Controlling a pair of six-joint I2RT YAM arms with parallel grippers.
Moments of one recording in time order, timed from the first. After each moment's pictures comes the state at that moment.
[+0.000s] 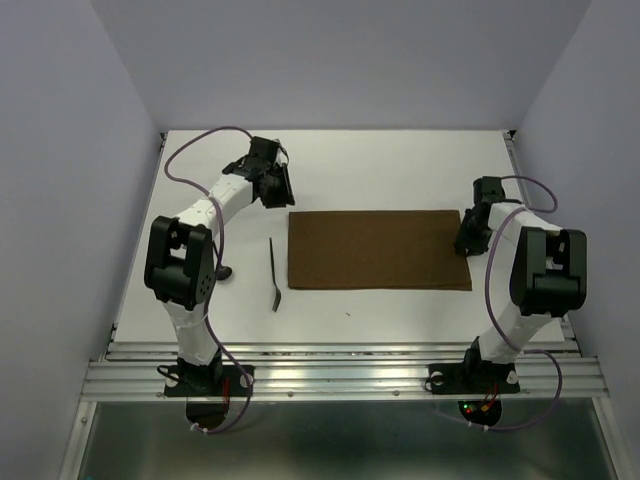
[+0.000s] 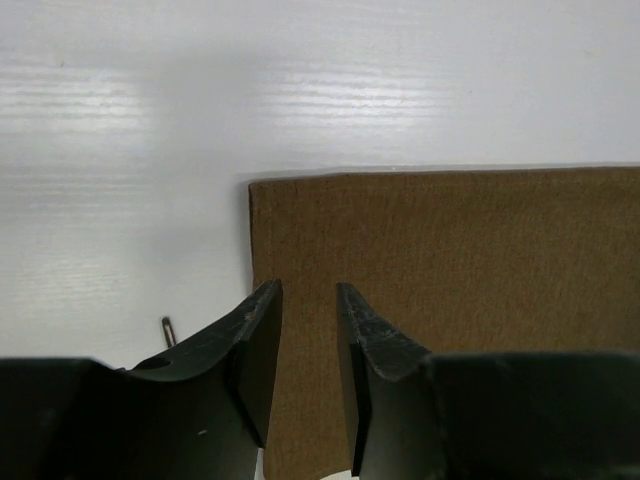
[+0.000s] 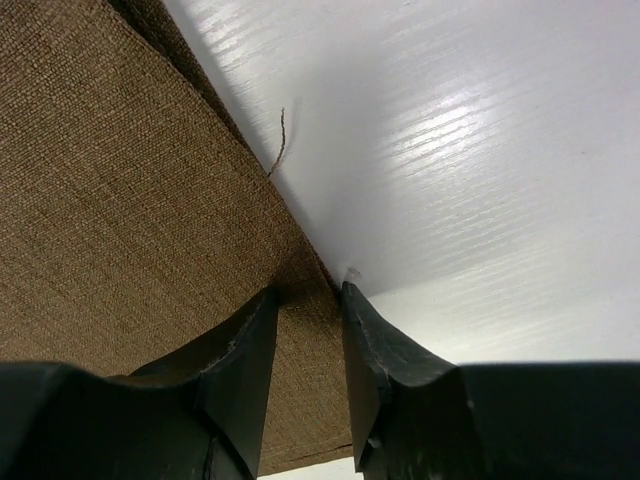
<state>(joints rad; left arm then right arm) -0.33 1.87 1.48 -0.53 0.09 -0.49 -0.11 1.73 1.05 -0.55 0.06 0.36</state>
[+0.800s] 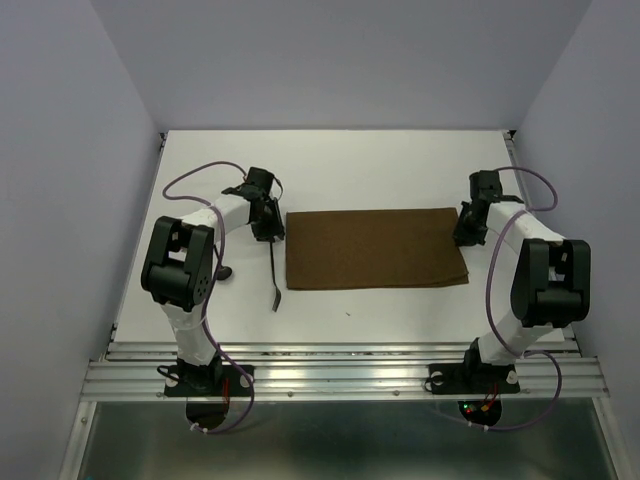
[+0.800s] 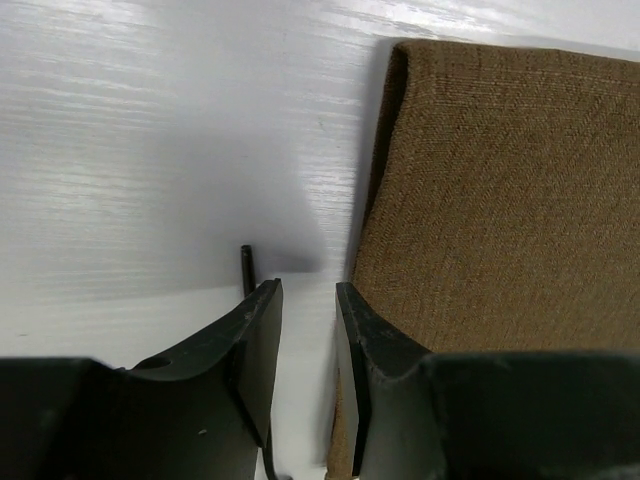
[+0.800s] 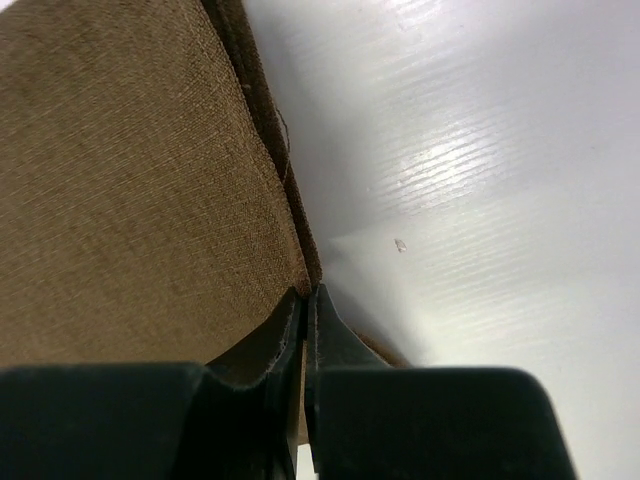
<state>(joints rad) -0.30 1.83 1.20 -0.49 0.06 -0.51 -0.05 1.67 1.07 -0.57 0.12 0.36</state>
